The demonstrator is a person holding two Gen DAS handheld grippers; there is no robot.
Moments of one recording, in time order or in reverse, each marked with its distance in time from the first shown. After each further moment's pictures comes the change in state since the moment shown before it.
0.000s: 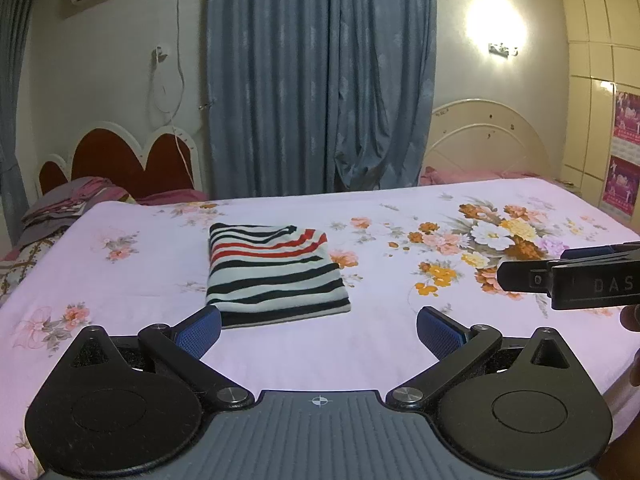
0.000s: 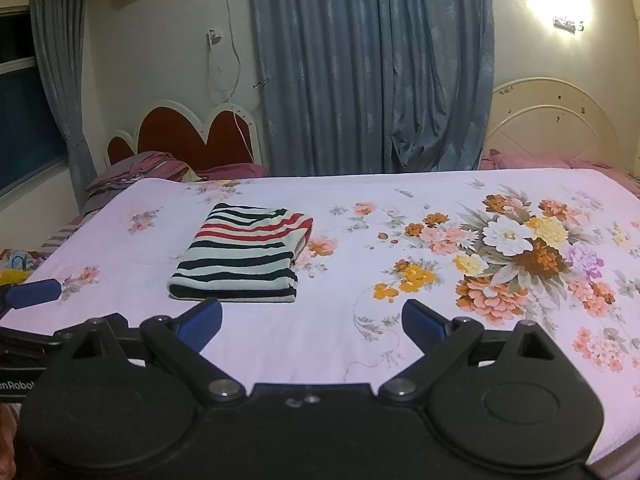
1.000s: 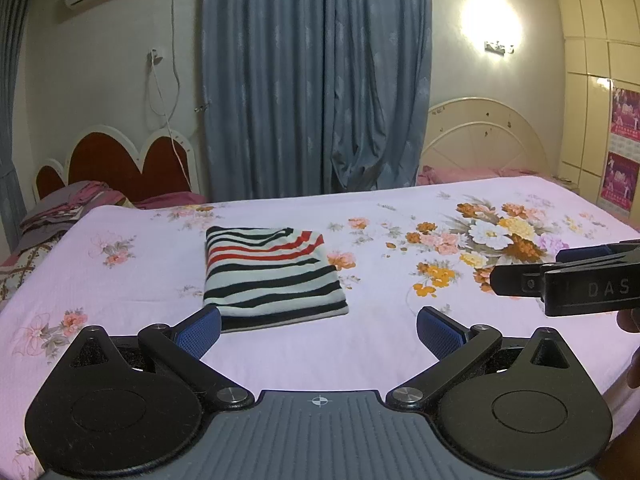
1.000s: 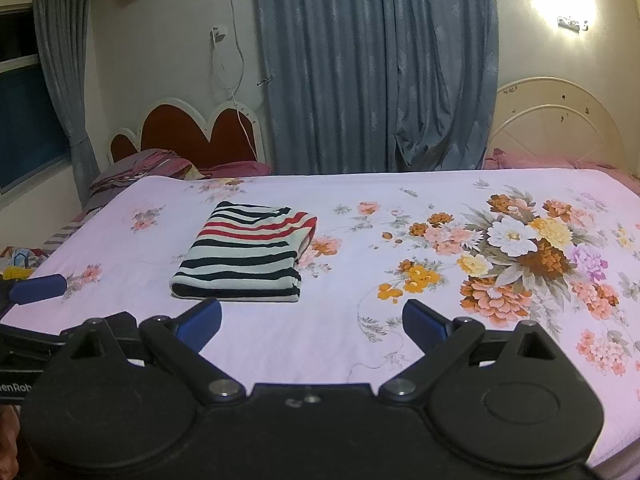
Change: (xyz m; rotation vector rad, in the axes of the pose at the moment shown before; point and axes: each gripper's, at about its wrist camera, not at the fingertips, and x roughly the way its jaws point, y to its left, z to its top) left arm 0.002 -0.003 0.004 0.012 -0.002 -0.002; right arm 0.002 0.002 0.002 -0.012 0.006 0.008
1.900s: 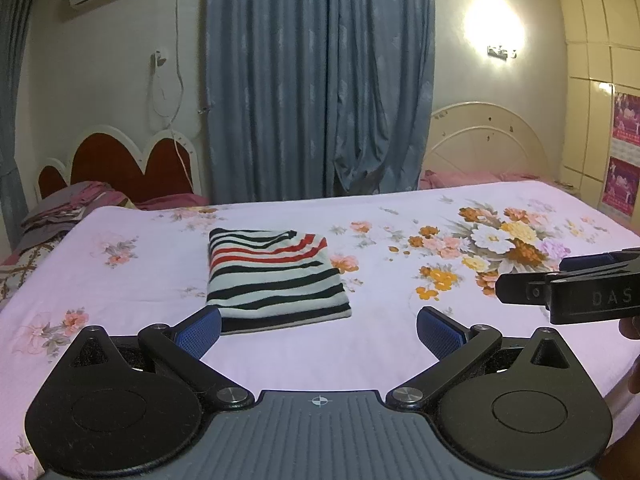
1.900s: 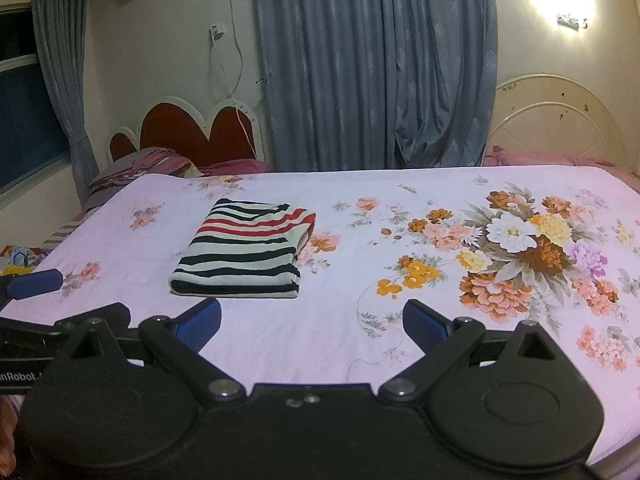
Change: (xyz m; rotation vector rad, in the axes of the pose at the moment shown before) left arm 0.001 0.000 0.001 -0.010 -0.010 0.010; right arm 0.000 -0.003 -0.005 0.006 0.004 0.003
